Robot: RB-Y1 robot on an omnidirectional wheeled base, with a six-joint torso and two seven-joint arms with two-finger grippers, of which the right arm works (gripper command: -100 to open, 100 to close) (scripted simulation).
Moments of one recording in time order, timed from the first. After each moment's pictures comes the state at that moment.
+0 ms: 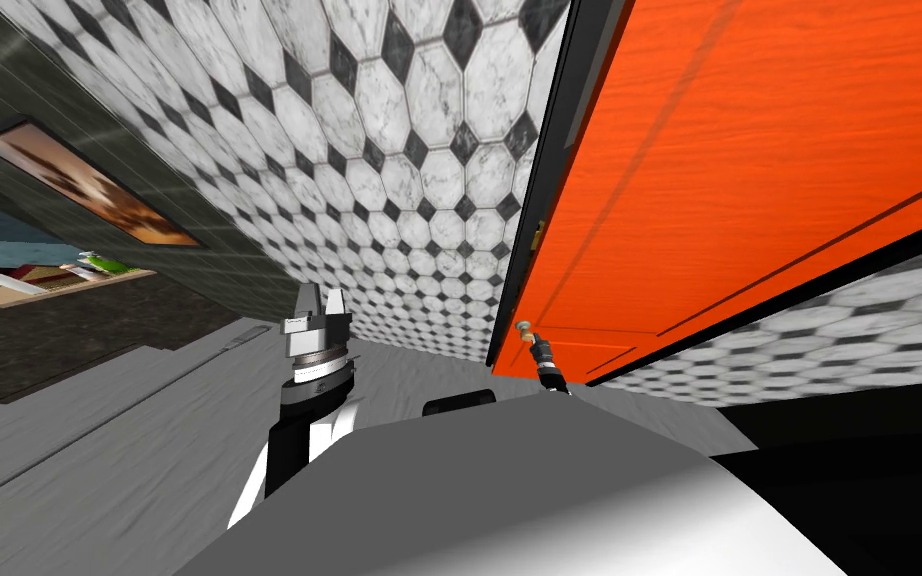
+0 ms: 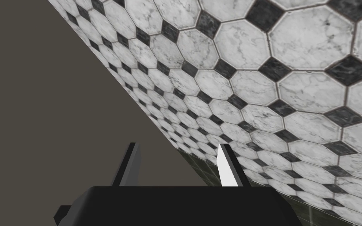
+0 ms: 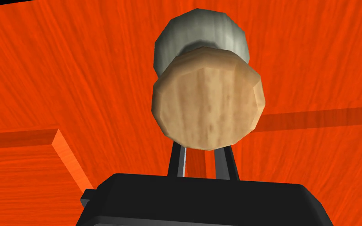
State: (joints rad) arm 0.07 -0.29 -0.06 -0.72 -0.24 -0.94 -0.24
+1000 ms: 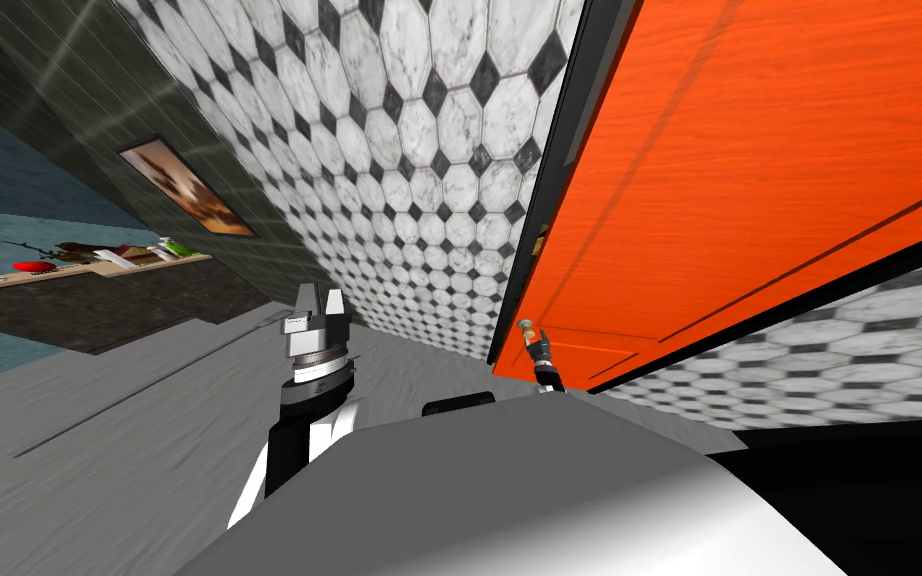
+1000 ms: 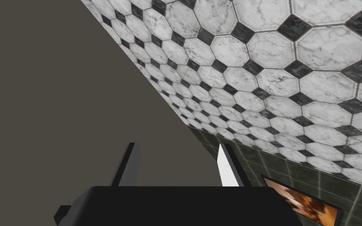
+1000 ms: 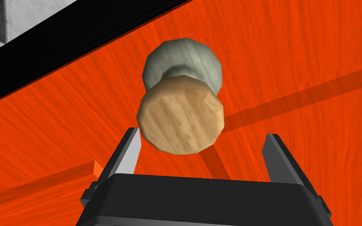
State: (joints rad) arm 0.05 -0.28 -0.02 -0.71 -0.37 -0.90 -0.48
